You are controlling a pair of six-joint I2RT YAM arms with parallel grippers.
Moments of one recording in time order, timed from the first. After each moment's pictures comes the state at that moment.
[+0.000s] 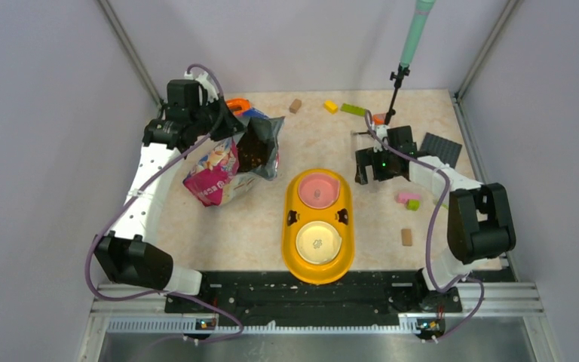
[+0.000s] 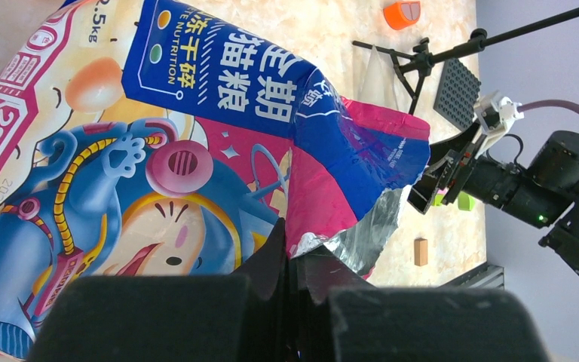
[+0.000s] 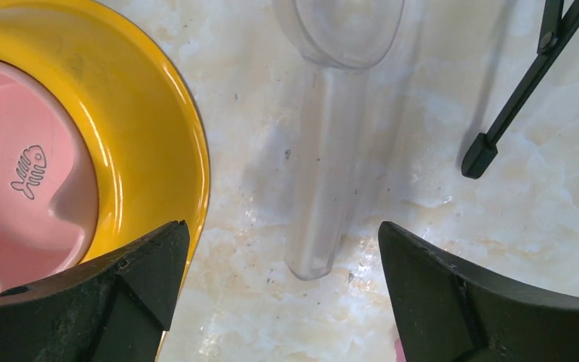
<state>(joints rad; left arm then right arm) -0.16 1.43 1.55 -0.71 0.36 -0.50 0.20 1.62 1.02 -0.33 -0.23 -0.02</state>
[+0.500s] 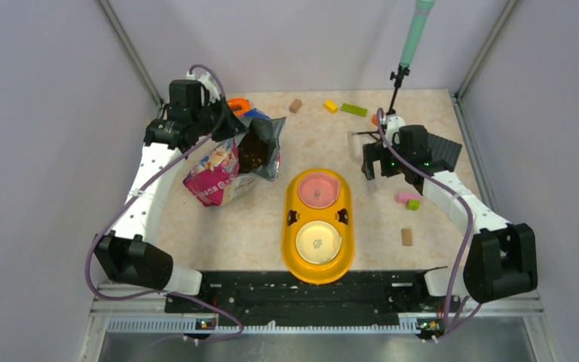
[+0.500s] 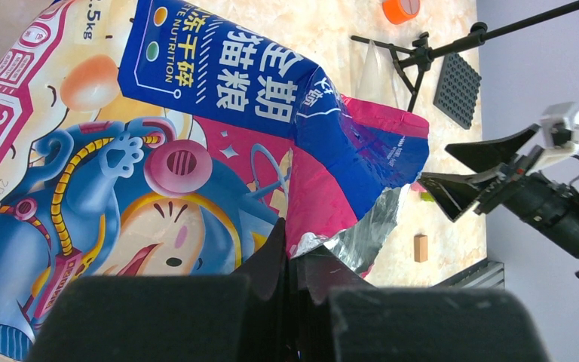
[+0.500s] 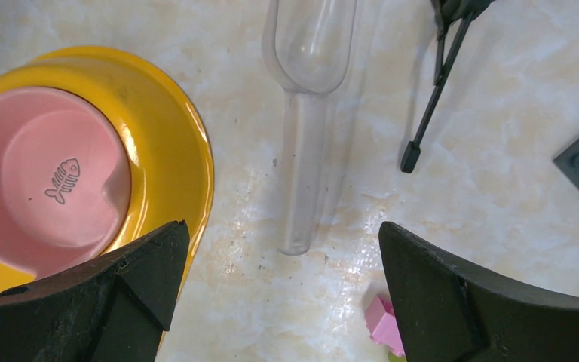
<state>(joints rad) -0.17 1.43 1.55 -0.71 0.36 -0.50 0.23 1.36 0.93 -0.28 -0.14 -0.04</state>
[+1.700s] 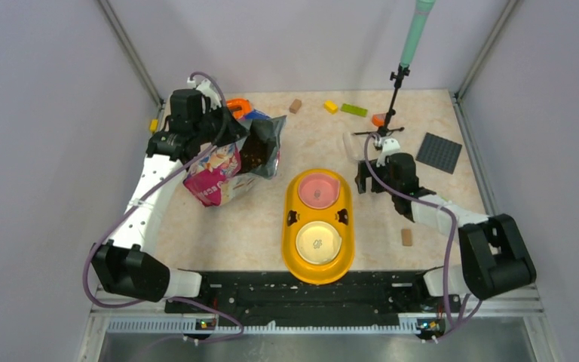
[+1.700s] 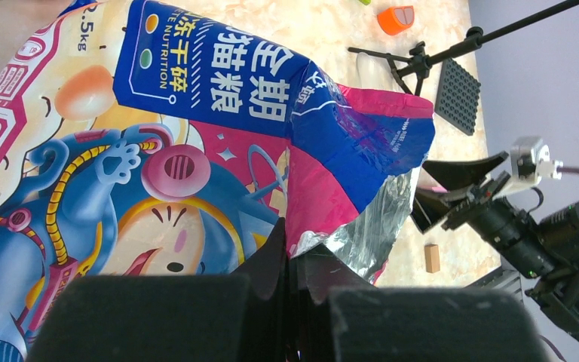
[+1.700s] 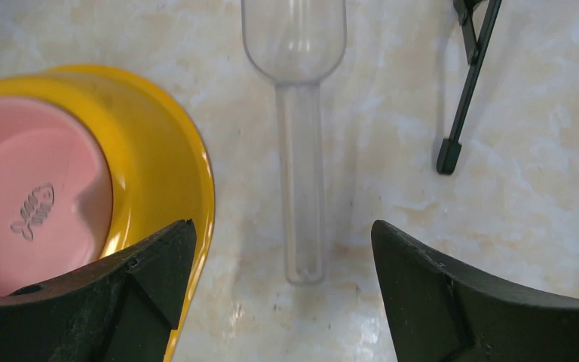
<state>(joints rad) -0.19 1.36 1.41 -0.58 0.34 -0.49 0.30 1.31 0.53 0.24 -0.04 0.05</state>
